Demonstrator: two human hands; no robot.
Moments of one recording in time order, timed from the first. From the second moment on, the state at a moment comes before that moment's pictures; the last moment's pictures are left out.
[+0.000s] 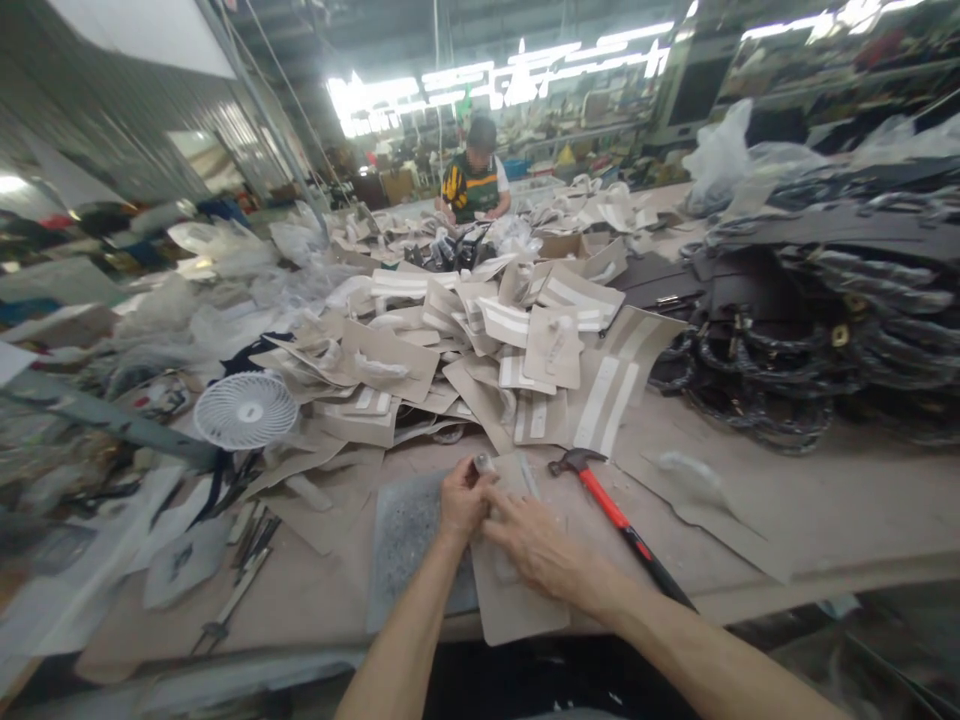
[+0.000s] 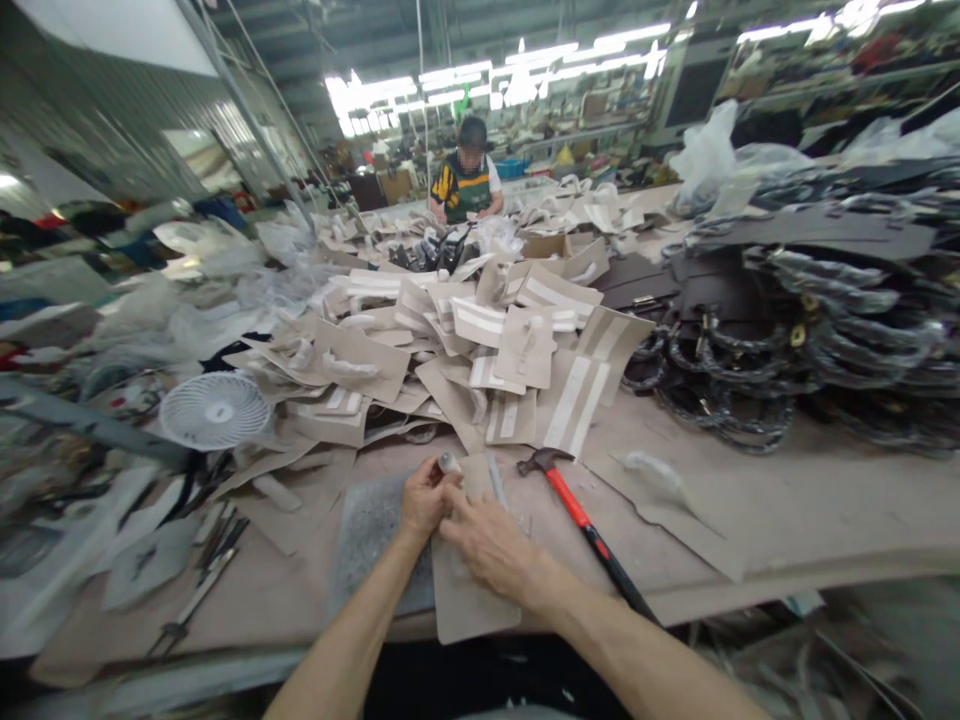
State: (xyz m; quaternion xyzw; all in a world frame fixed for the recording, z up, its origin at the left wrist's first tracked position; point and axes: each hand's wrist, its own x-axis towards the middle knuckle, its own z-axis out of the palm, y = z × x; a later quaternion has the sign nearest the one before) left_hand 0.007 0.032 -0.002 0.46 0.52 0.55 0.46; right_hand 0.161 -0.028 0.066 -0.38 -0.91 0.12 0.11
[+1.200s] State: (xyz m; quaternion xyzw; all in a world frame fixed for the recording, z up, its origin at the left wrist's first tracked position) left_hand -0.009 0.009 0.008 0.51 0.50 0.50 0.48; right_hand 0.216 -0.054 0.040 -0.72 -0.68 0.08 0.12
